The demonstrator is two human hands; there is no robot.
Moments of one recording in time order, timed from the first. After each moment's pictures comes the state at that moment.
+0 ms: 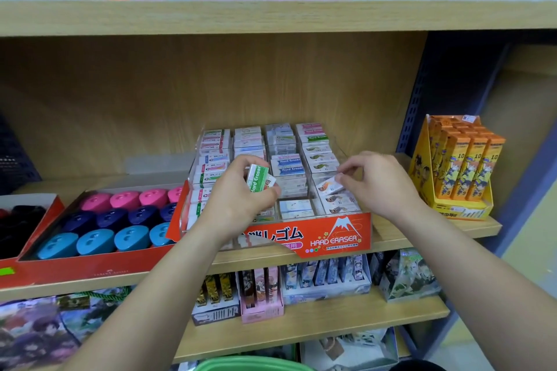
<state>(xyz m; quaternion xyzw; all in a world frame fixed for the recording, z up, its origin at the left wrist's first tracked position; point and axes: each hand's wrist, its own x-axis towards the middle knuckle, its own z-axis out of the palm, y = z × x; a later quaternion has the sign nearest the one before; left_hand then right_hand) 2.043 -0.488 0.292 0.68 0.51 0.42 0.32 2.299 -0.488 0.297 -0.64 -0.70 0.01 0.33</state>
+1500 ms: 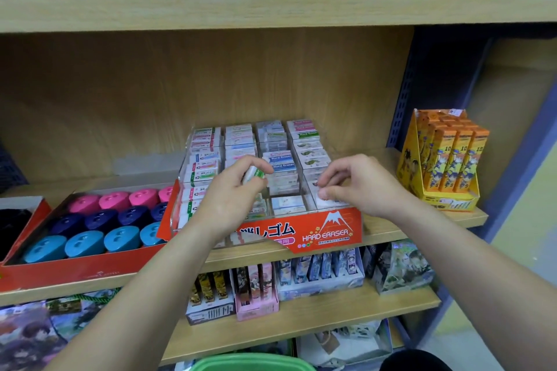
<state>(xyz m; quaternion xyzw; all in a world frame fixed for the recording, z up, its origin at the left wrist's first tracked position) 2.048 -0.489 0.291 0.69 0.48 0.40 0.35 2.295 -0.504 0.305 -0.58 -0.73 0.18 0.31</state>
